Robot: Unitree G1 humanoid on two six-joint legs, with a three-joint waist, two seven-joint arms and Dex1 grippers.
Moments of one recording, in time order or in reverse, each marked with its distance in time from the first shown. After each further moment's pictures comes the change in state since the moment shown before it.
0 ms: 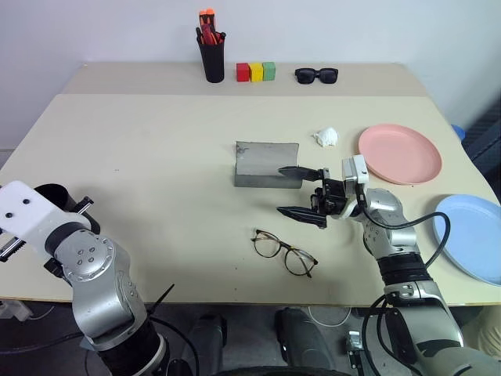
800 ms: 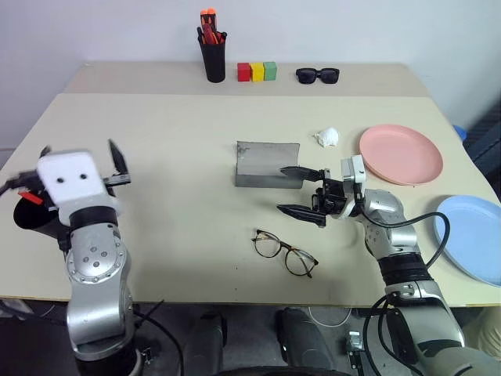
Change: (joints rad) left arm 0.008 0.432 -0.255 -0.061 -0.047 0.054 -0.521; right arm 0.005 -0.016 0.000 0.008 -0.052 0.017 -0.108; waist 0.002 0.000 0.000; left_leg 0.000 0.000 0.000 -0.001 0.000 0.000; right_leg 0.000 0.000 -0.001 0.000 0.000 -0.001
